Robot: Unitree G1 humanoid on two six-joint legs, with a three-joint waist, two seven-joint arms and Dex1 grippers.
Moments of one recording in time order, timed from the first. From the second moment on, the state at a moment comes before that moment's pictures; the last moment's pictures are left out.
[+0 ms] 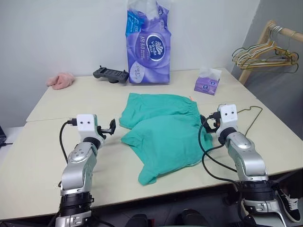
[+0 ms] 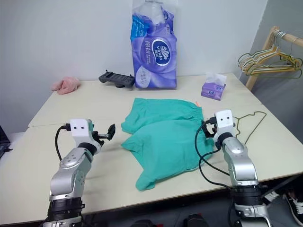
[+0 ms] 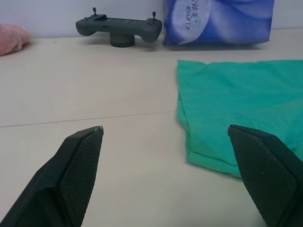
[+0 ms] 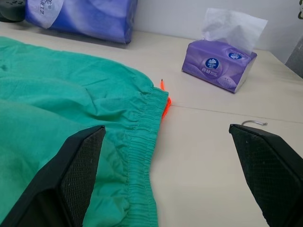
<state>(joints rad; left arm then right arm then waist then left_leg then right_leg) -0.19 0.29 0.25 -0.07 -0.21 0.43 -0.16 -0.30 -0.27 -0.06 -0.07 0.07 0.47 0.21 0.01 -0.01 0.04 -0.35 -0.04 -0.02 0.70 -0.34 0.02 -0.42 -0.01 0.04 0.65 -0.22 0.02</state>
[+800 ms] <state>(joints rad) -0.19 0.31 0.25 -0.07 -0.24 0.43 -0.20 -0.31 -0.33 -0.09 -0.10 0.10 0.47 0.26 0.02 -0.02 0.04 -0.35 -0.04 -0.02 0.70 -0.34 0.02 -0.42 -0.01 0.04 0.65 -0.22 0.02</state>
